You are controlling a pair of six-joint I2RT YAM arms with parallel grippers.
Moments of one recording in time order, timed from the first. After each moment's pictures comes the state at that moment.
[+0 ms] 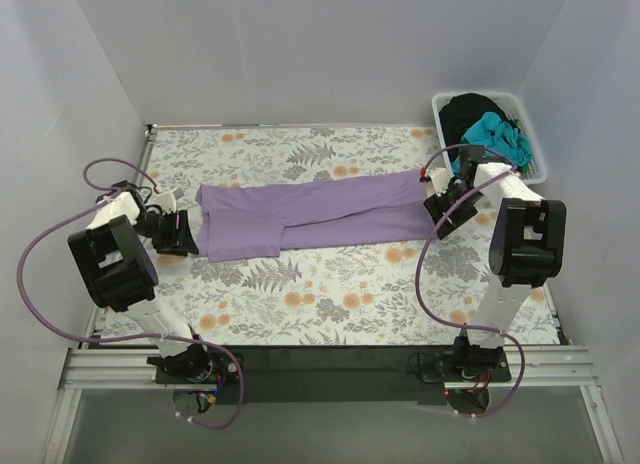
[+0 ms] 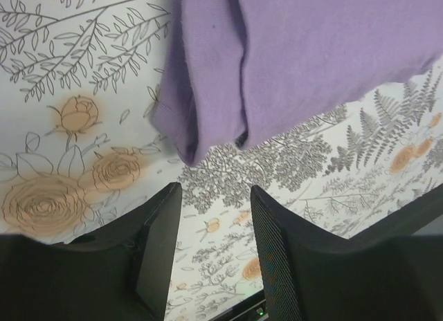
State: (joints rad) left arm 0.44 1.79 1.17 -0.92 0.53 0.46; right arm -0.03 1.88 1.35 -0.93 -0.25 -0.70
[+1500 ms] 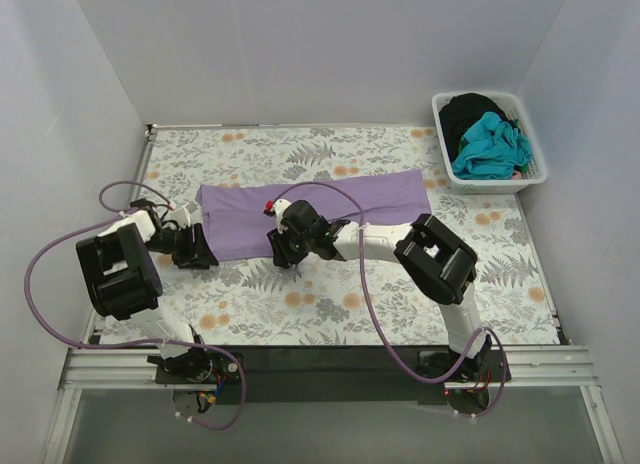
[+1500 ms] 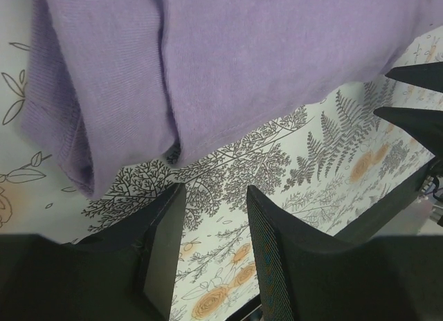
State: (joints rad) left arm 0.39 1.70 0.92 -0.75 0.66 0.32; right arm 0.98 2.03 1.30 -0.01 -0.20 0.26
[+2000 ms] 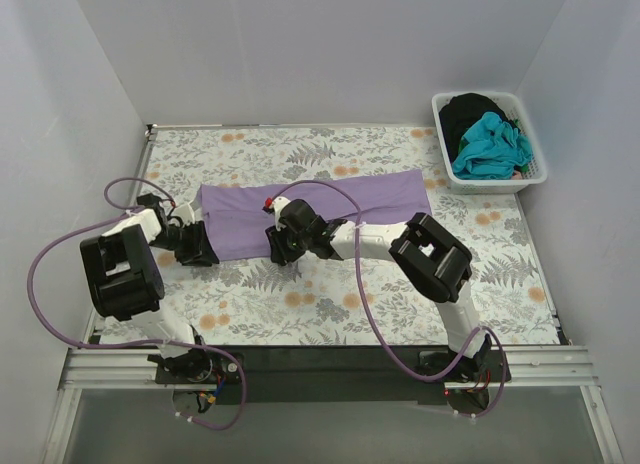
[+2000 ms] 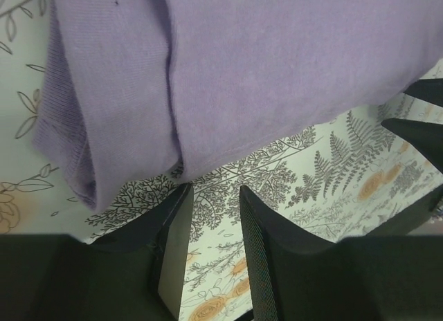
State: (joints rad) left arm 0.34 1.69 0.92 -0.70 0.58 0.22; right arm 0.98 2.07 1.33 0.02 -0.16 0.30
